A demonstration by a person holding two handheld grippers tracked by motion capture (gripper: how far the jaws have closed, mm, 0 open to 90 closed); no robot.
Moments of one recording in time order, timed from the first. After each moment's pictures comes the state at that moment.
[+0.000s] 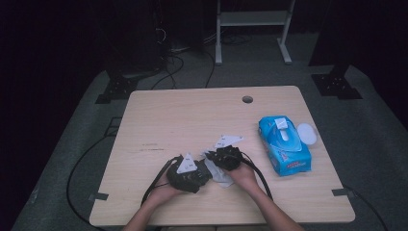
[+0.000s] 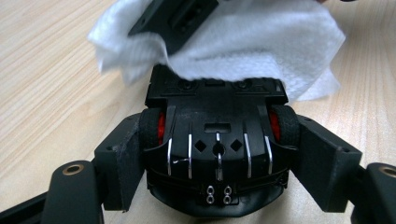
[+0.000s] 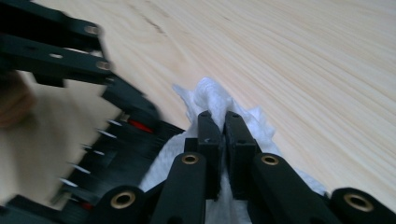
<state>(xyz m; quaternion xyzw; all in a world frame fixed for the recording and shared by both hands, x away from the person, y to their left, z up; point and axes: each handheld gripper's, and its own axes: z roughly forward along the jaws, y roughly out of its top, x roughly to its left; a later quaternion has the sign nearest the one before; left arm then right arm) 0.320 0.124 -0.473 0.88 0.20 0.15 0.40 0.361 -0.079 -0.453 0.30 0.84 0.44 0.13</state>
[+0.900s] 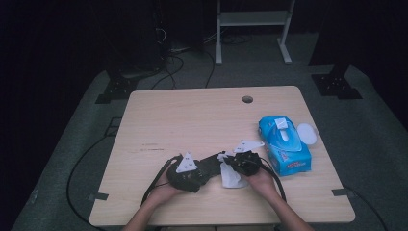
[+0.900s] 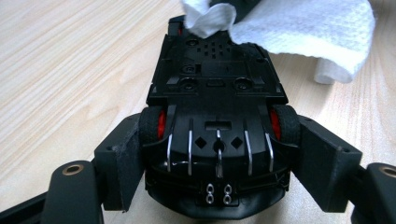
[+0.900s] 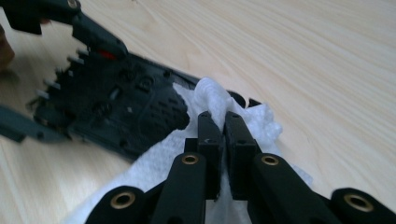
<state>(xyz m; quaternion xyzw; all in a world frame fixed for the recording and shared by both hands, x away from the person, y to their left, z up) 0.320 0.122 -0.472 0.88 0.20 0.15 0.41 0.344 -0.129 -0.460 0.33 0.84 0.42 0.14</state>
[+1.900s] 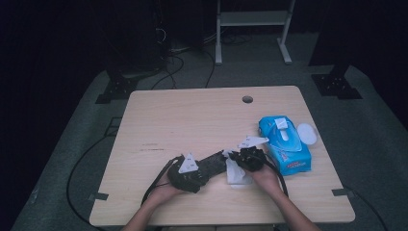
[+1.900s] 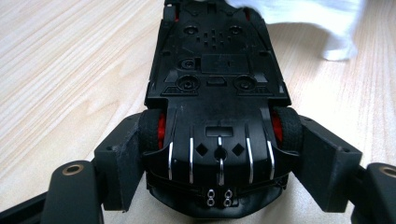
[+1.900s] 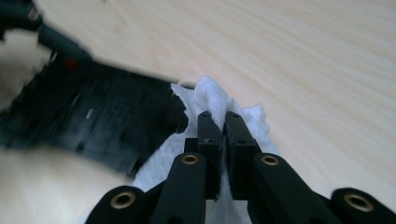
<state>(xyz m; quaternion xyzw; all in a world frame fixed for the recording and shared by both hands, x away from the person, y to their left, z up) 0.321 0.120 -0.473 0.89 0.19 0.15 0.39 0.356 -0.143 -0.456 0.35 0.83 0.41 0.15</state>
